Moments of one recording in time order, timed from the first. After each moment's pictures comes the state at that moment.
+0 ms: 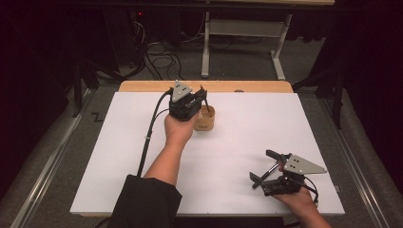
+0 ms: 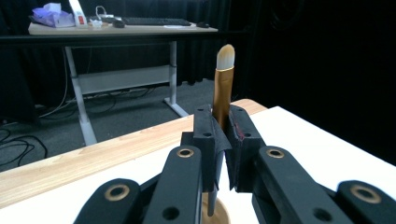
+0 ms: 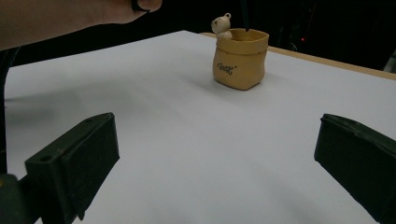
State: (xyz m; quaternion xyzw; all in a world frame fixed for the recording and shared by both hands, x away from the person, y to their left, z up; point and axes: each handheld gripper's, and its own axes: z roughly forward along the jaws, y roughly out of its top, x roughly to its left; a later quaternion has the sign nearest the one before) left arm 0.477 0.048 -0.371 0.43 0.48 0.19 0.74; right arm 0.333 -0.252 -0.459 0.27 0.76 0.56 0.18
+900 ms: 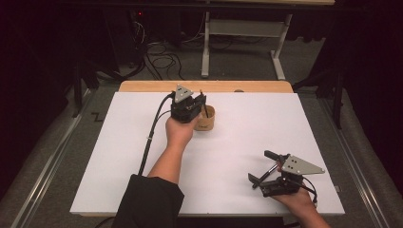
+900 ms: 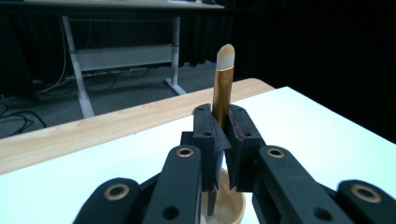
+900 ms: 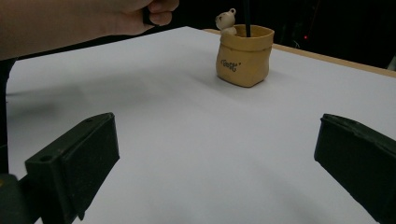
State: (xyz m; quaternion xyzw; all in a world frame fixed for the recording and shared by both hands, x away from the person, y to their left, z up) left arm 0.491 0.047 -0.397 0.44 0.51 0.18 0.71; right arm 0.332 -0.249 -0.460 0.27 0.77 0.55 0.18
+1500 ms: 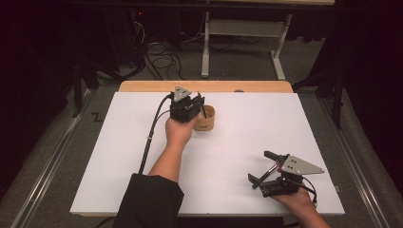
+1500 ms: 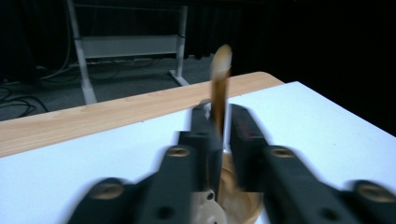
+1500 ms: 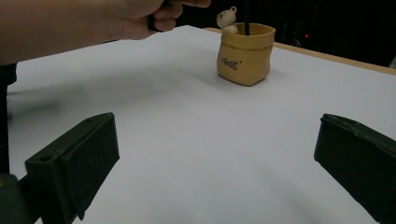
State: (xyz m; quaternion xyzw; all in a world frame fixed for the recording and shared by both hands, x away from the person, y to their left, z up) left arm 0.502 0.051 -0.406 0.43 0.53 0.19 0.70; right arm 0.333 -0.248 -0.461 0.26 0.77 0.55 0.18
